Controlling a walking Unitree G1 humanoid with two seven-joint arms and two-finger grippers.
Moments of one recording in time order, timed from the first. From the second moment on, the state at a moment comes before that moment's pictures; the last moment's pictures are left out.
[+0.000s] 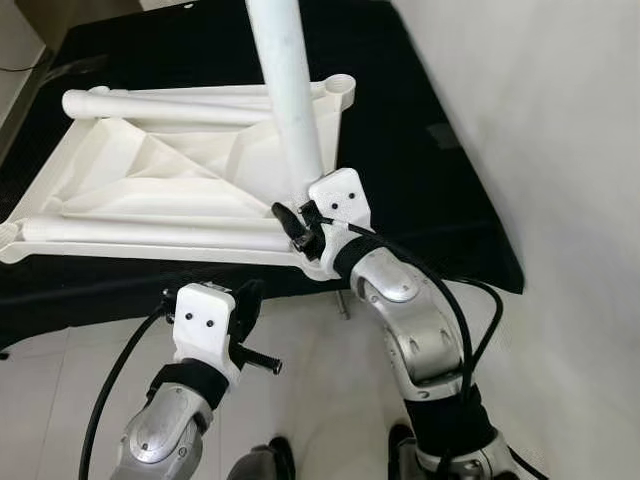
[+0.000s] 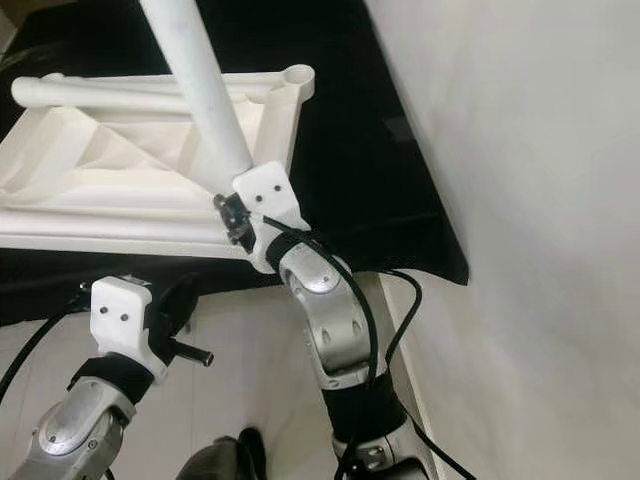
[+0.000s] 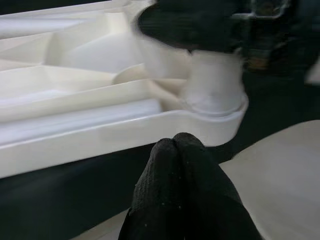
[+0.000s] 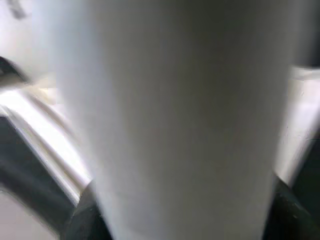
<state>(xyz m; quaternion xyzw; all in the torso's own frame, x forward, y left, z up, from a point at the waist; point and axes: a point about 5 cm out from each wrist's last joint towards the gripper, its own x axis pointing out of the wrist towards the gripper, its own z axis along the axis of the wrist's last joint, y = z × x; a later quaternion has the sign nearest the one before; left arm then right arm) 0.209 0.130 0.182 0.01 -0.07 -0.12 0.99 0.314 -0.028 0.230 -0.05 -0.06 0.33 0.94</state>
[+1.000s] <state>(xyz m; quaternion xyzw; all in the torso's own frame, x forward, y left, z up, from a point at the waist) 0.208 0.130 0.180 0.01 -0.06 -0.12 0.99 0.327 -0.028 0.274 -0.15 -0.06 0.73 0.66</state>
